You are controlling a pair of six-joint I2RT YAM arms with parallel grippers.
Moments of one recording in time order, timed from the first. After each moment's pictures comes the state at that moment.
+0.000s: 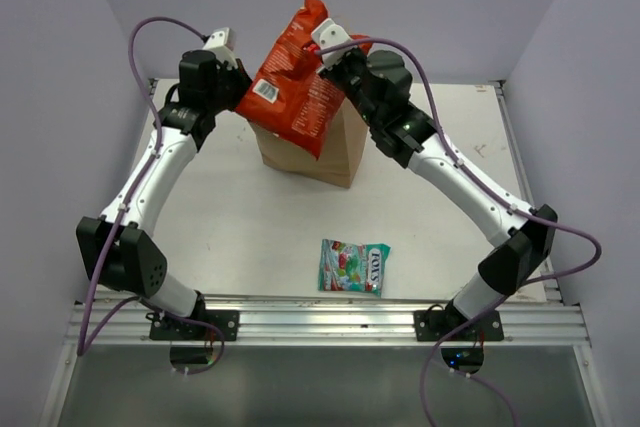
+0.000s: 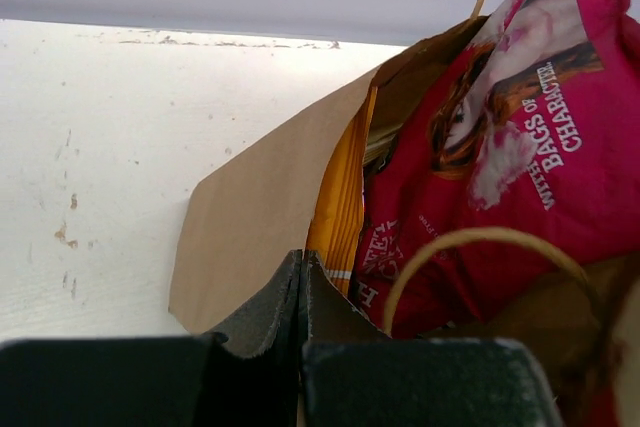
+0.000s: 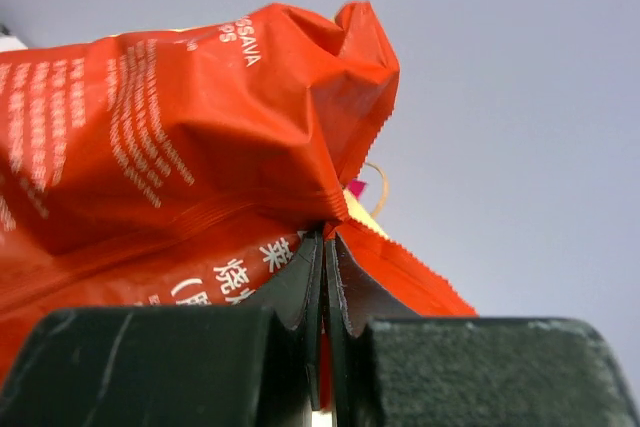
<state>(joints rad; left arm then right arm) -0.22 1.53 1.48 -0.32 0.22 -0.38 0.73 1.61 1.70 0.01 0.26 -0.58</state>
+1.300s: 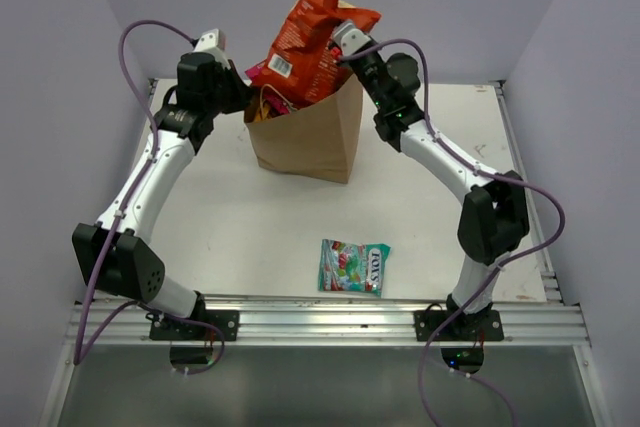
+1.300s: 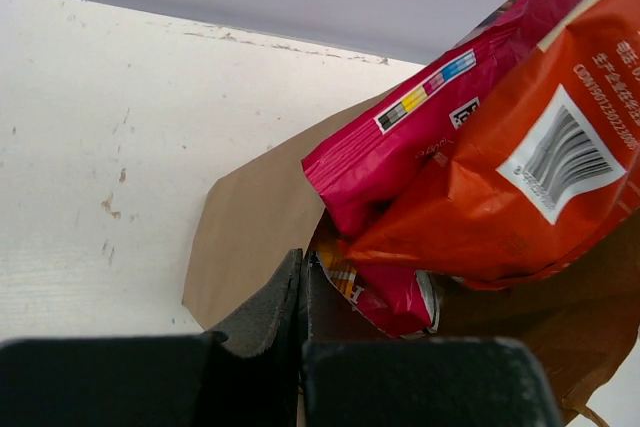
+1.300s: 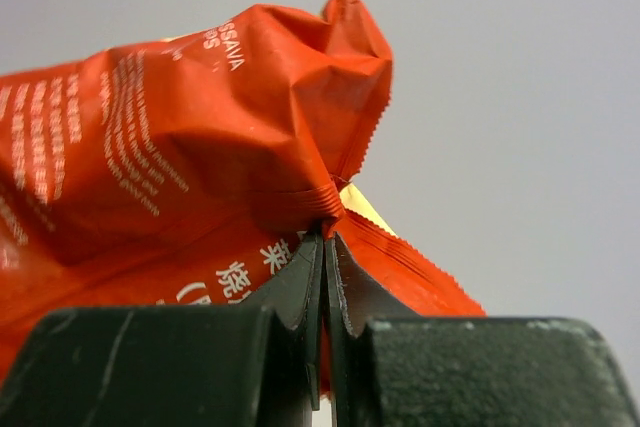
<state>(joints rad) -0.23 1.50 1.48 -0.37 0.05 -0.44 0.50 1.82 1.58 0.63 -0.06 -0.64</state>
